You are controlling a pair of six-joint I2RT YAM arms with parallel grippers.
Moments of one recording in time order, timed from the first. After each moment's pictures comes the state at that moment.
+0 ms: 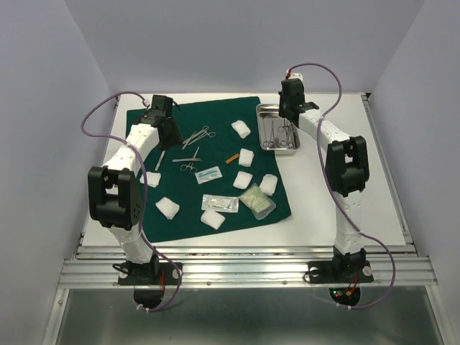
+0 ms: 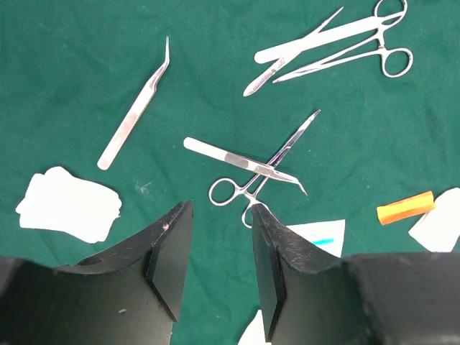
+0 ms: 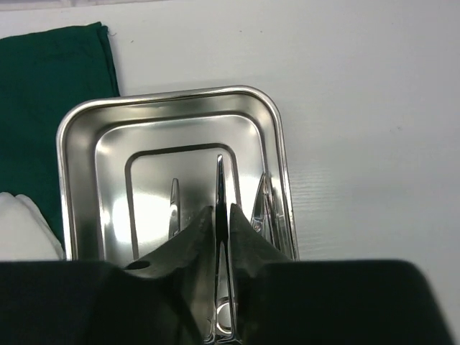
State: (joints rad) left arm -0.17 1.74 1.44 -0.69 -0.15 -0.51; right arm 0.28 2.22 1.90 -0.28 0.34 0.19
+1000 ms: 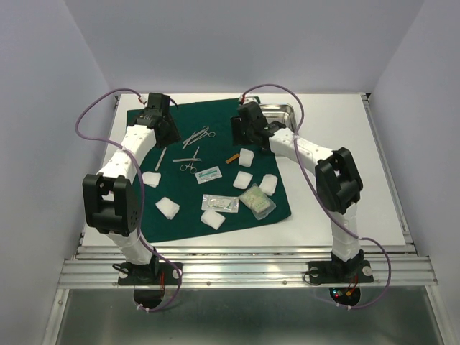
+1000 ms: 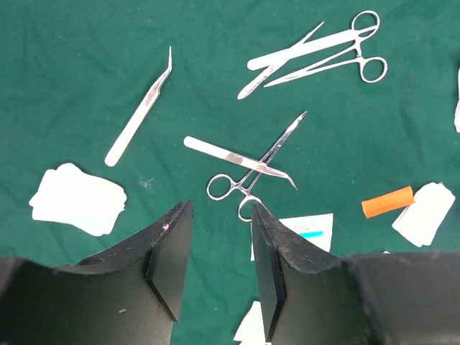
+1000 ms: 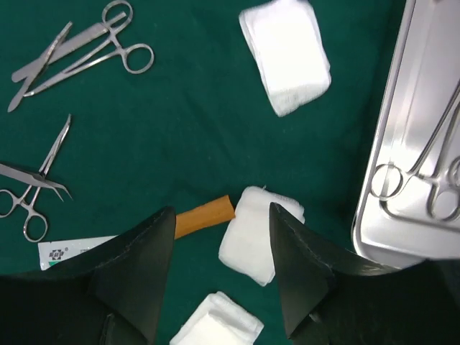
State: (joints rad) left arm -0.17 1.68 1.44 -0.71 -0.16 -0.51; right arm 0.62 2.07 1.72 -0.33 0.23 0.33
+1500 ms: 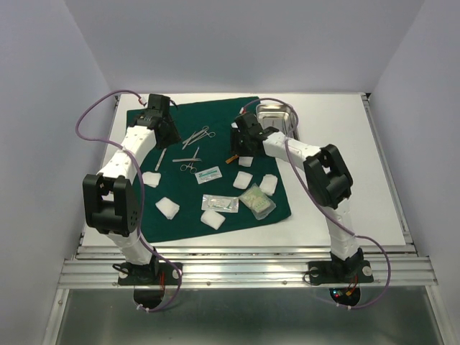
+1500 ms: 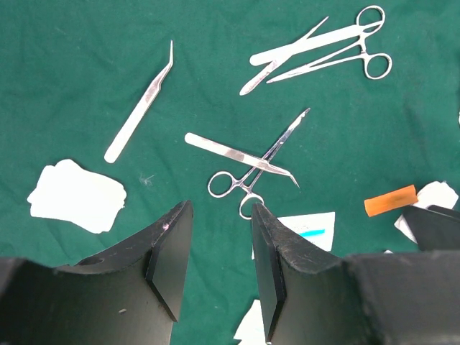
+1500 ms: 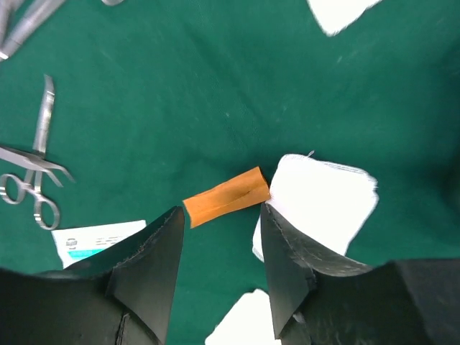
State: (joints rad) left arm -0.17 1.67 1.43 -0.70 -0.16 -0.52; right arm 0.62 2.16 1.70 -0.38 0.08 0.56
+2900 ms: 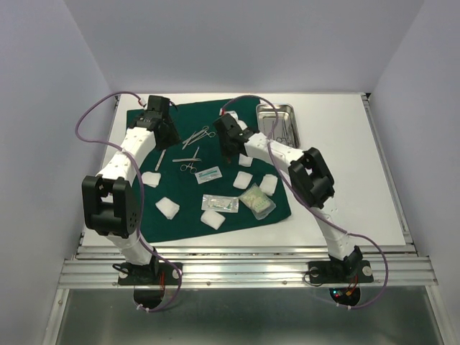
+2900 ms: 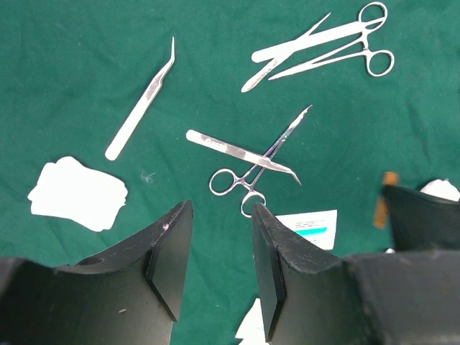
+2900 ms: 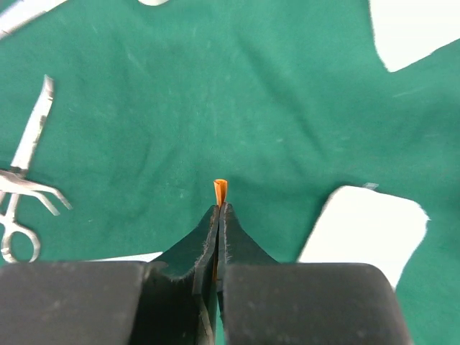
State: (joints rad) left arm -0.17 1.66 1.41 -0.70 -0.16 -0.52; right arm 0.73 2.35 1.96 -0.52 0.28 0.46
